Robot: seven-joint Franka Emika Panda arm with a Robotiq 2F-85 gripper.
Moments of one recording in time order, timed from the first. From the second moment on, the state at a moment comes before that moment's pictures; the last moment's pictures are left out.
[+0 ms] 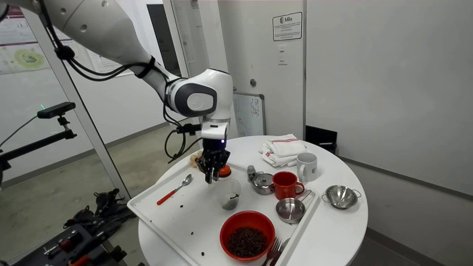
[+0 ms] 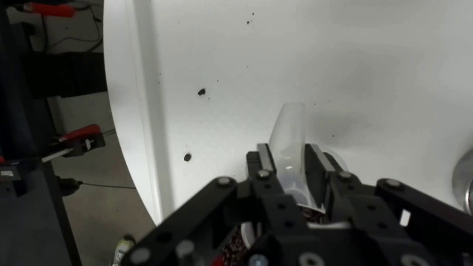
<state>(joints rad) 0.03 0.42 -0.27 -2.09 0.19 2.24 1.37</state>
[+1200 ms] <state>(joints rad) 0.07 0.46 -0.18 -2.15 -0.05 2.26 1.51</state>
